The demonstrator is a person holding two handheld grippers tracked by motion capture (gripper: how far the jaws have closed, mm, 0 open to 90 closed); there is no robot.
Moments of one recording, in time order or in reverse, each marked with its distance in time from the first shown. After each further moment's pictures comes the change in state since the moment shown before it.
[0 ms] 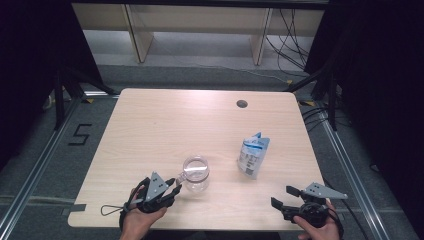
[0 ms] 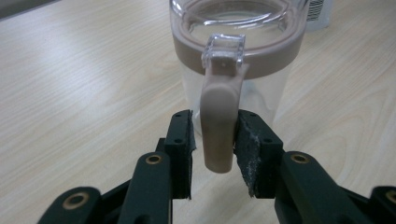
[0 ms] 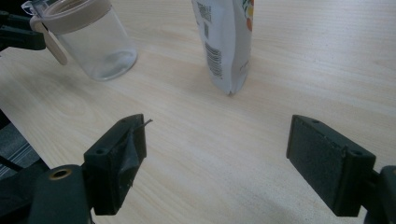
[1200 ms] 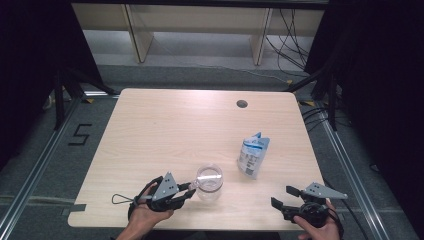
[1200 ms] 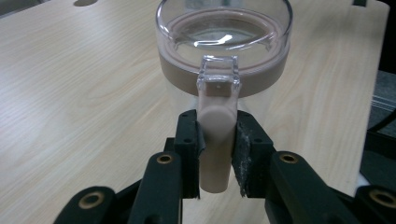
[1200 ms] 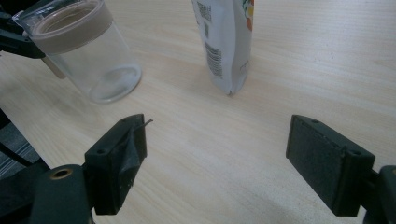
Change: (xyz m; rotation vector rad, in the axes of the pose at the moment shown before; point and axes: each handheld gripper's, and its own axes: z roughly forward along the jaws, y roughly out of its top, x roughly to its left) left arm -0.011 0.011 0.014 -0.053 -0.262 0.113; right arm 0.000 0.000 0.000 0.002 0.000 0.000
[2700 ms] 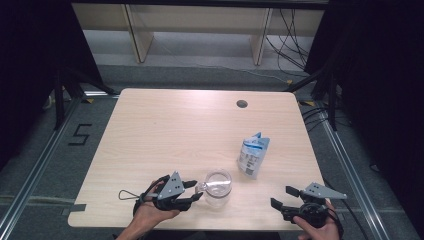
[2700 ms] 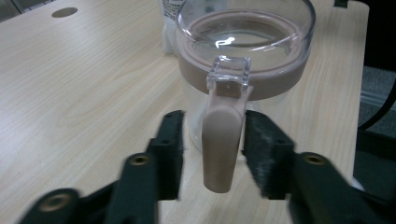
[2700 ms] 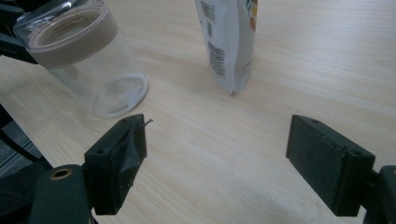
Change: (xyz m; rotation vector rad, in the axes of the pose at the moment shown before) left arm -0.001 0.006 0.008 -0.013 -0.042 0.012; right arm -0.001 0.000 0.000 -0.004 -0.010 -0.035
